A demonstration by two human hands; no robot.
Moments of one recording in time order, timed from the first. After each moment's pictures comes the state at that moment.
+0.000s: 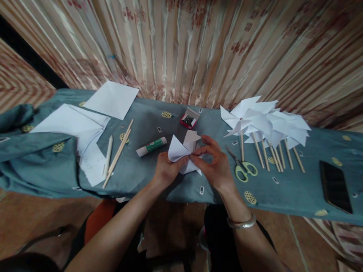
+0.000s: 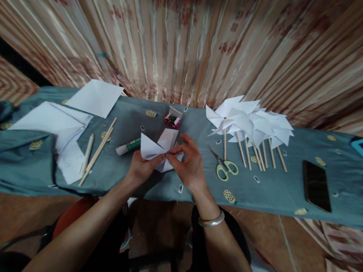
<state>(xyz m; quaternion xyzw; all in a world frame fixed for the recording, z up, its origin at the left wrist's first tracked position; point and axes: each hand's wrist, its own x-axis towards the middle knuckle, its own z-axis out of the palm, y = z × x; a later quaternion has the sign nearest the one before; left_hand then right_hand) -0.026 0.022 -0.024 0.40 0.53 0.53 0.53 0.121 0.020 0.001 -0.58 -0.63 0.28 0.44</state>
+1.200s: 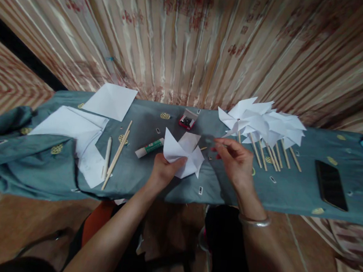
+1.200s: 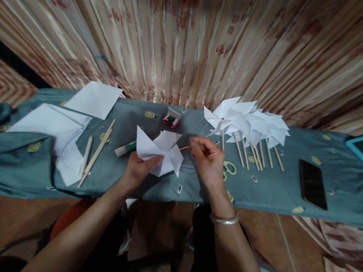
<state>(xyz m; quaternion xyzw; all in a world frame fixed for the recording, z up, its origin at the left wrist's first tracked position) -0.028 0.018 -0.010 0.35 0.53 0.52 0.57 0.158 0.026 0.018 -0.59 -0.53 0.31 0.52</state>
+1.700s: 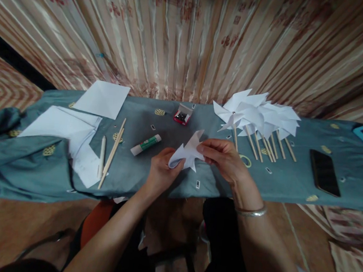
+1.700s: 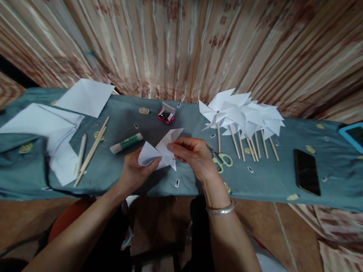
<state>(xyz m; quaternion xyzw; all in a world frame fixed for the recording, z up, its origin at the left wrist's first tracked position) -0.032 0.004 -0.007 0.53 0.53 0.49 0.45 0.140 0.020 0.046 -0.51 -0.47 0.58 0.43</state>
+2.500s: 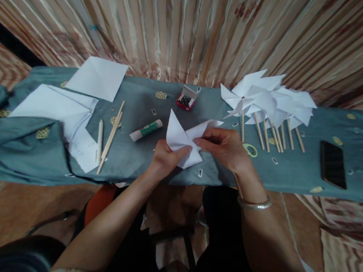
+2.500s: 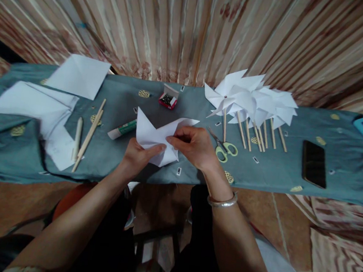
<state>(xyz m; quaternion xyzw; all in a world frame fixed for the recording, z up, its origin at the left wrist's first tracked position) -0.019 0.006 -0.008 0.36 0.52 0.49 0.60 0.144 0.020 0.032 -0.53 -0.61 0.47 0.35</state>
